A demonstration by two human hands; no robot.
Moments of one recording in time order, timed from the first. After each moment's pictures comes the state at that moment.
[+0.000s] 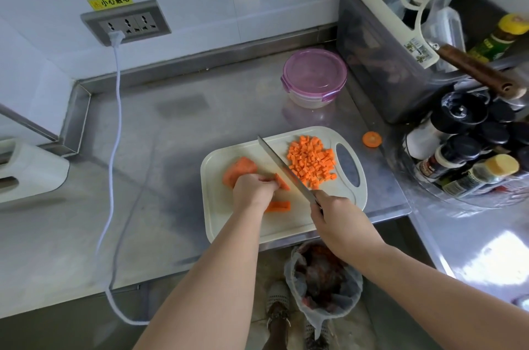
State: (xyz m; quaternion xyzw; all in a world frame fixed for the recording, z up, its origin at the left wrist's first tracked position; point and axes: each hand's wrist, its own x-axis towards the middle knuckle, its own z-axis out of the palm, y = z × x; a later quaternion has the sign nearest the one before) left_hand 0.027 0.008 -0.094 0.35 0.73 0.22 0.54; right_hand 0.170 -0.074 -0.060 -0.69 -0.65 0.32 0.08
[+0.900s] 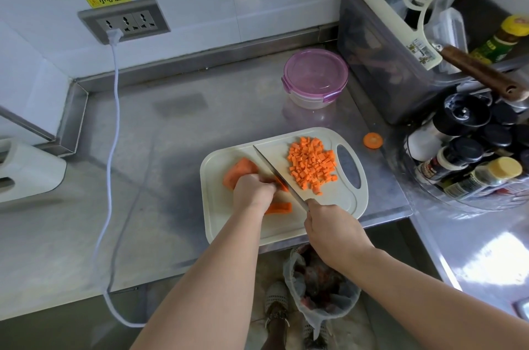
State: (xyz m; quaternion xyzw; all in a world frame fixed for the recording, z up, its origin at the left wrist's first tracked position) left_hand 0.027 0.014 -0.101 0.37 0.76 0.17 0.51; right_hand 0.151 -0.072 -0.055 -0.69 -0.66 0.29 -0.06
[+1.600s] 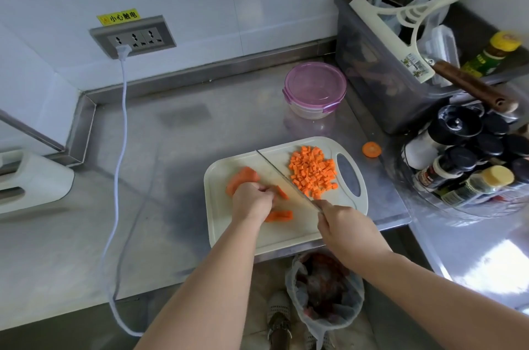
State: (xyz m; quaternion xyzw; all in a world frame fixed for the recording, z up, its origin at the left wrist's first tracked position) left_hand 0.020 0.006 -0.082 0.40 0.73 0.20 0.51; right_hand 0.179 -0.074 -0.064 -0.68 -0.69 0.24 0.05
